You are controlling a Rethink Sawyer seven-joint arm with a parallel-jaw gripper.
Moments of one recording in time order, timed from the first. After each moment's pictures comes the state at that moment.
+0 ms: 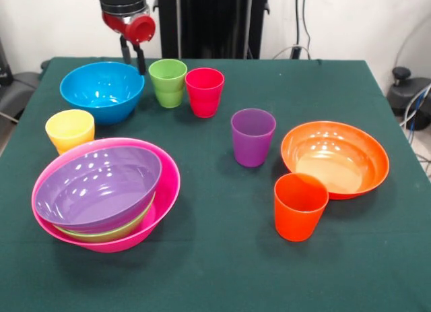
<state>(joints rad) -0.84 -0.70 0.19 2.04 -0.38 0.28 2.33</state>
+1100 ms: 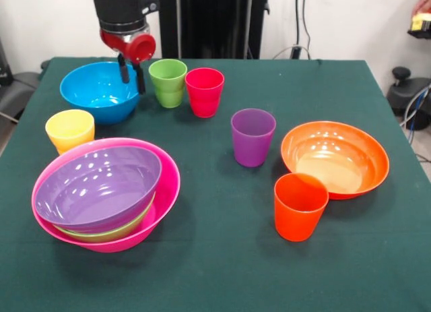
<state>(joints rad) -0.79 -0.64 0.19 1.94 -0.38 0.28 2.33</state>
